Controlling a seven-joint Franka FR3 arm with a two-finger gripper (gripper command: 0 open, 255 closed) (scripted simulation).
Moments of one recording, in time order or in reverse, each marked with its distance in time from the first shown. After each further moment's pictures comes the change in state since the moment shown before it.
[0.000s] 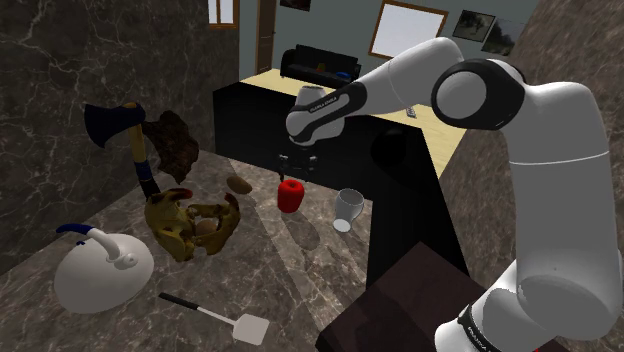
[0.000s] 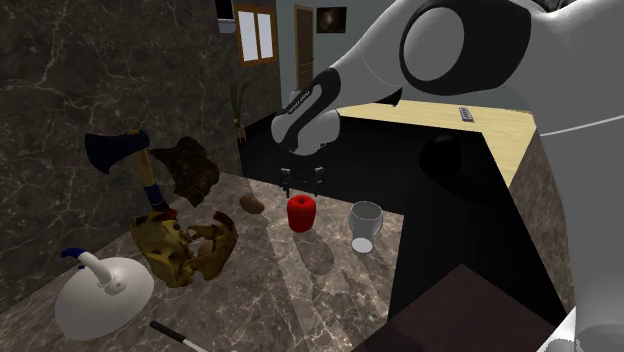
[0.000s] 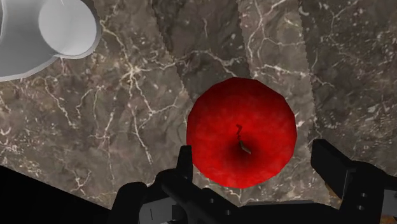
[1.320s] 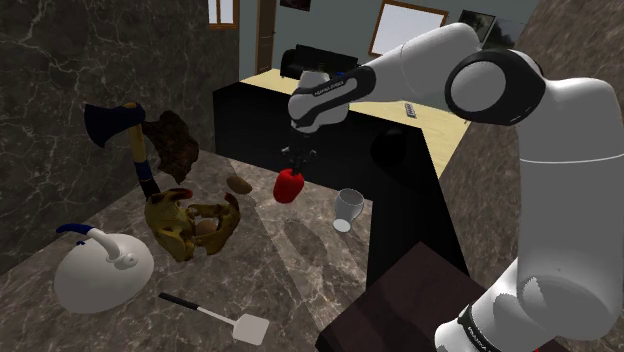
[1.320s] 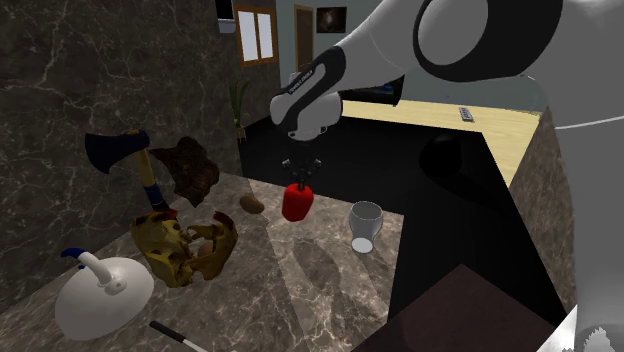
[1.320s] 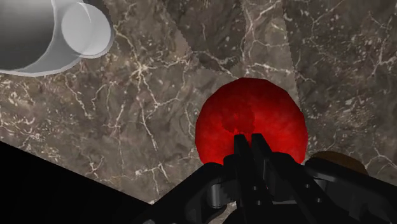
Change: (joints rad) arm 0.000 -0.071 0.000 0.013 -0.001 -0.084 0.005
